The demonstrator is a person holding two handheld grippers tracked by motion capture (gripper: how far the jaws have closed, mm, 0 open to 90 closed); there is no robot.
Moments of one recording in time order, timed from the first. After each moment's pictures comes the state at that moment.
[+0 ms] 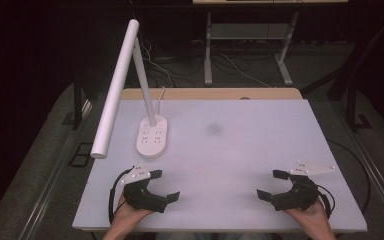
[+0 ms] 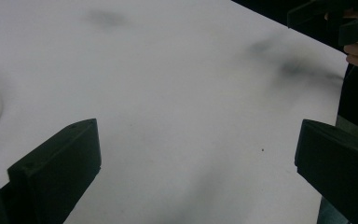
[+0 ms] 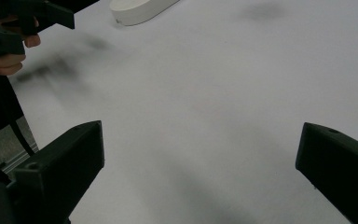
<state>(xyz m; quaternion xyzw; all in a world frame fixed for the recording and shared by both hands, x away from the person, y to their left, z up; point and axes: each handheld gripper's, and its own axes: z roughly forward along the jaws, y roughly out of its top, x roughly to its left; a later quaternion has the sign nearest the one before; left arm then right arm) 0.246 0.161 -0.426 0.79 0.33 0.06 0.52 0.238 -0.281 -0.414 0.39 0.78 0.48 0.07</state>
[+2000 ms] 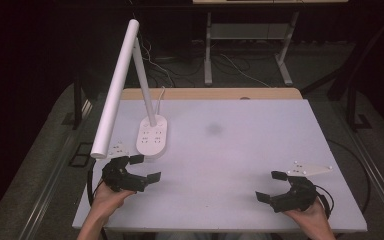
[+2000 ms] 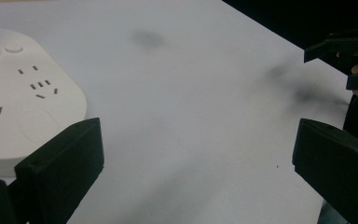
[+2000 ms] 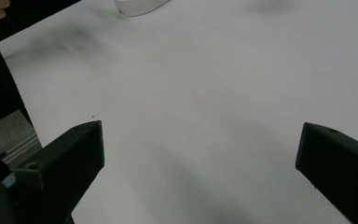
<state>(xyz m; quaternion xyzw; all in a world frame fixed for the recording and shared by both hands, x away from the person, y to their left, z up) 0.275 0.205 -0.380 0.78 0.37 0.06 0.51 0.238 -0.277 -0.416 0.38 0.79 0.47 0.07</state>
